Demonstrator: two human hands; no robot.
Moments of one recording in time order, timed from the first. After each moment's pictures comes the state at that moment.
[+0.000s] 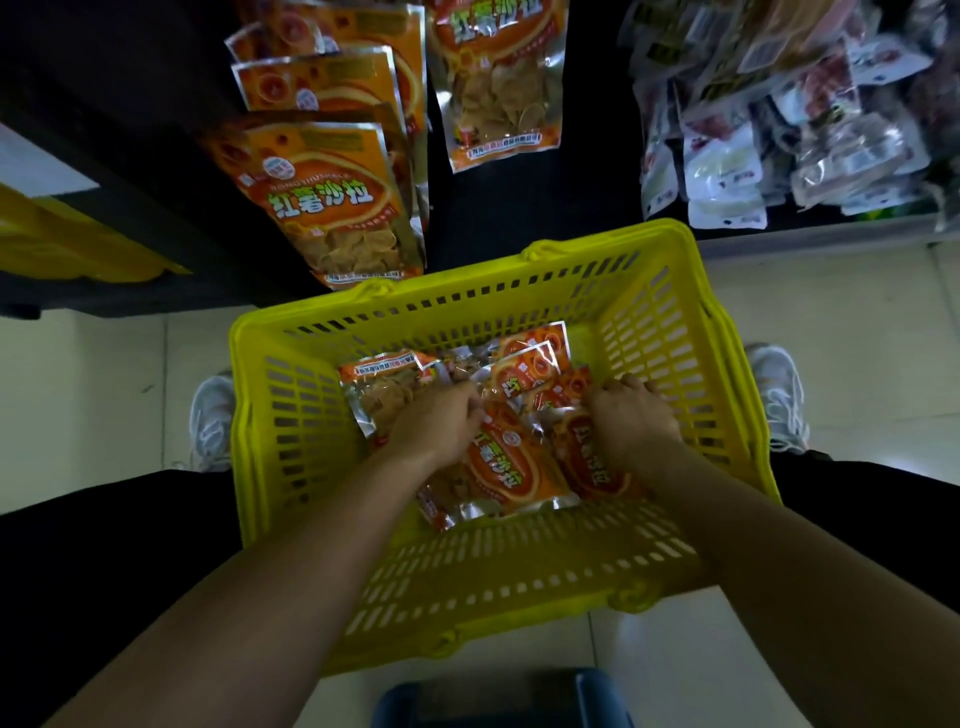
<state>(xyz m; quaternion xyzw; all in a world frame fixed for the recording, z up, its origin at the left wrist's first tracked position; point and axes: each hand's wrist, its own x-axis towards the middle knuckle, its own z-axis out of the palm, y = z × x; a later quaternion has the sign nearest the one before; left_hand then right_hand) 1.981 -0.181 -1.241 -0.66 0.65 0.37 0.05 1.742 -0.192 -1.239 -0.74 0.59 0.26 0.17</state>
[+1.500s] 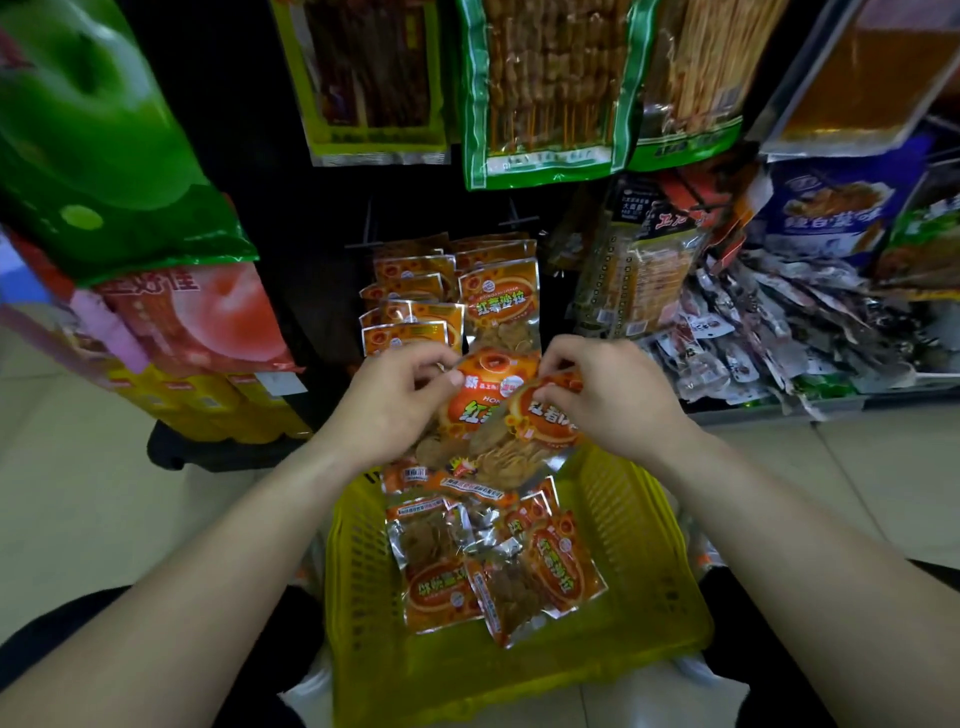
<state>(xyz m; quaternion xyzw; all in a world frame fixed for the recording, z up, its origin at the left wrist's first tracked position) 2.022 -0.207 -0.904 -0.56 0.70 0.31 -0.31 1.781 -0.229 -0.908 -0.81 0.53 -0.21 0.15</state>
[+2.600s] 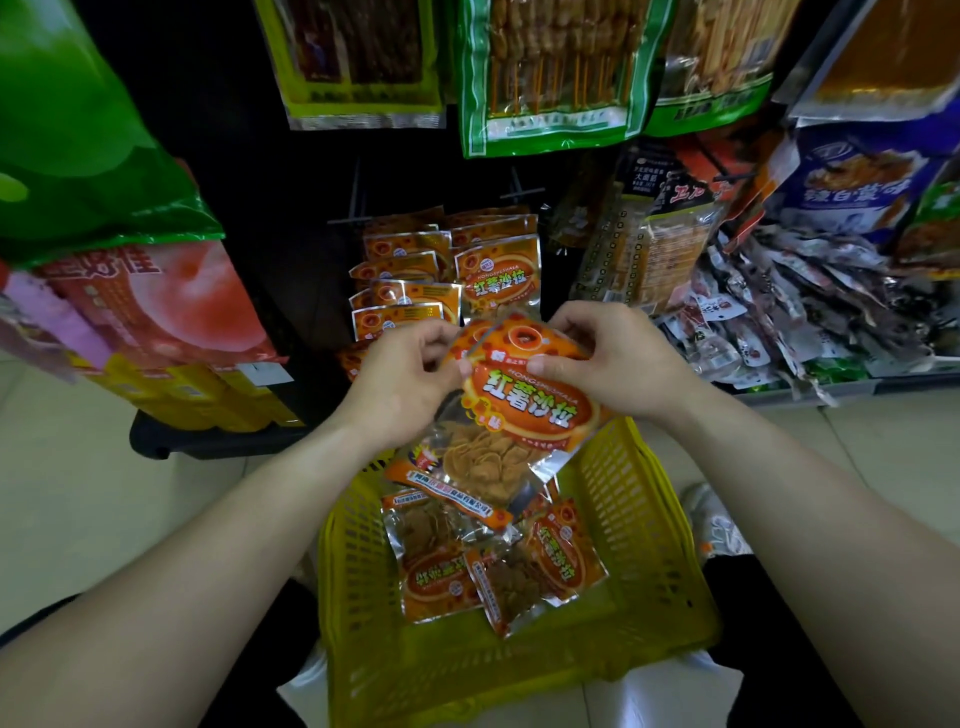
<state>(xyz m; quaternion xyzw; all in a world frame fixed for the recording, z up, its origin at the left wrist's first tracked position) 2.010 -0.235 -0.927 -0.58 0.63 0.38 -0.34 1.777 -0.267 -0.918 -0.76 0.52 -0.24 0.31</state>
